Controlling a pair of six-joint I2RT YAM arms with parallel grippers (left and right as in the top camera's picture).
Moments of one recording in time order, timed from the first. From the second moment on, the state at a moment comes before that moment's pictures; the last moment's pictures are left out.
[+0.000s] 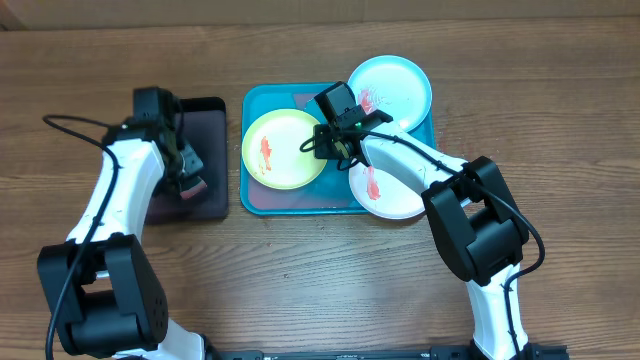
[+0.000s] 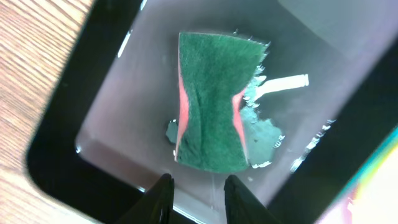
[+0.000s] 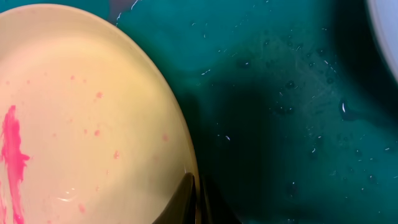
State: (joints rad) left arm 0.11 1.74 1.27 -0.88 -0.14 -0.51; right arm 0.56 2.20 1.57 -0.47 -0.03 0.52
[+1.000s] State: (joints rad) left arm 0.13 2.03 1.49 -1.00 -0.12 -0.46; right arm 0.56 2.20 1.58 -0.48 -0.03 0.52
